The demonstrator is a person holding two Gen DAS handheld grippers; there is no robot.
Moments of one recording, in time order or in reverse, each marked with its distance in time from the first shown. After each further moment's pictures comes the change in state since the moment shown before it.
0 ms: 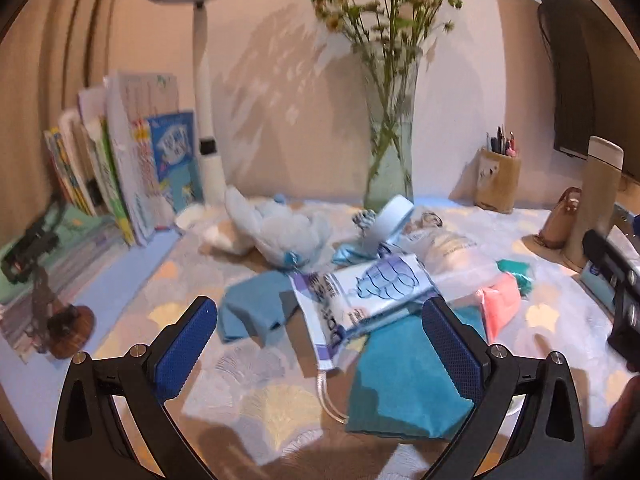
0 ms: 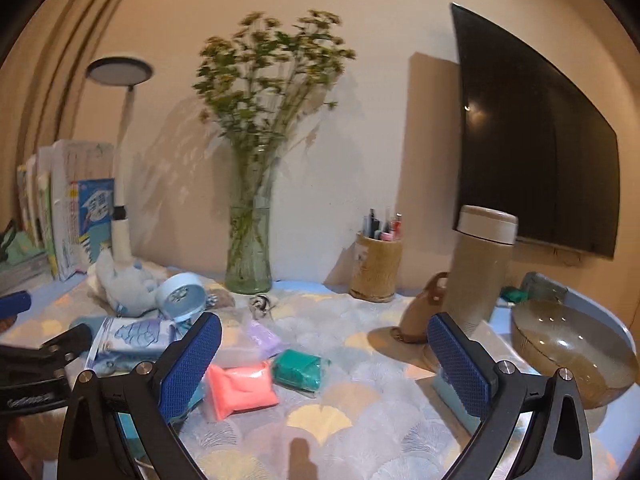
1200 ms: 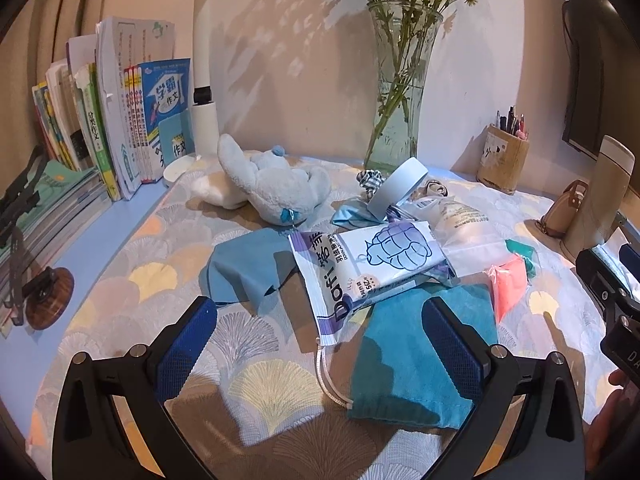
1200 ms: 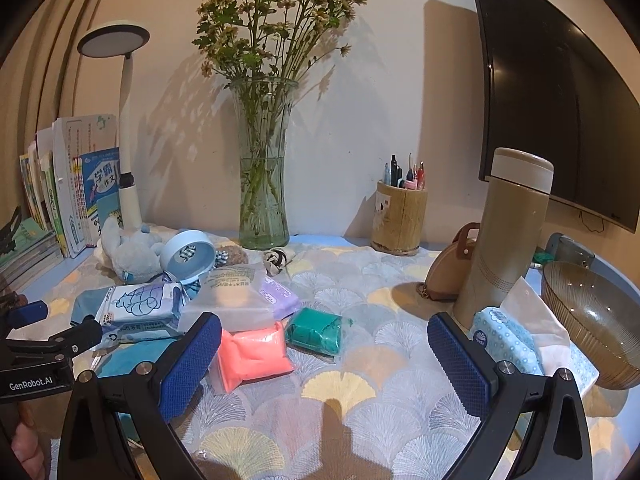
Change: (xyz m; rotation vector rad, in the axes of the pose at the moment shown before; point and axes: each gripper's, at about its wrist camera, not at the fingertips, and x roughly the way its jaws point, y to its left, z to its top) left arm 0.022 0.014 0.002 -0.067 0.163 -0.037; right arm 0.030 -0.006 -0.010 0.024 0.179 0.056
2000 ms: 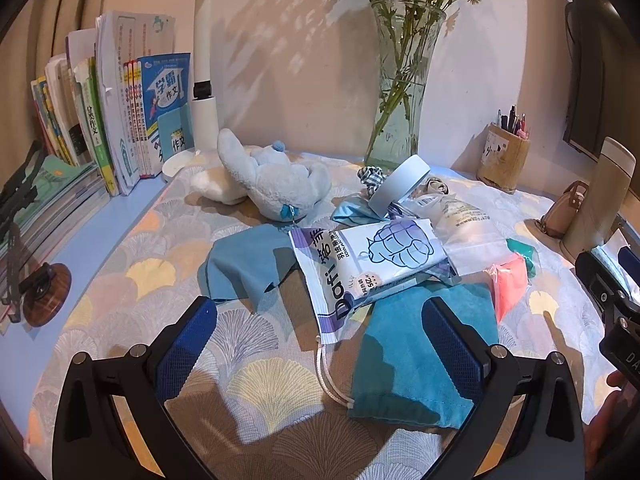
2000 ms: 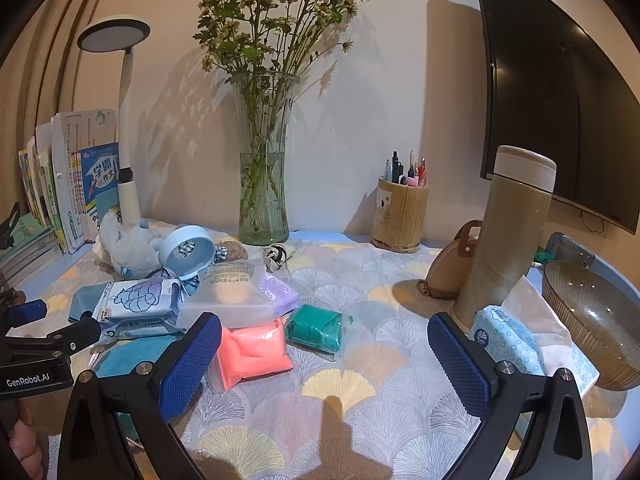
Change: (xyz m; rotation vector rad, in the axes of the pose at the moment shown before) left arm 0.001 0.000 0.000 -0.010 0.010 -0.004; right arm 0.001 0.001 -0.002 0.000 0.008 -0.004
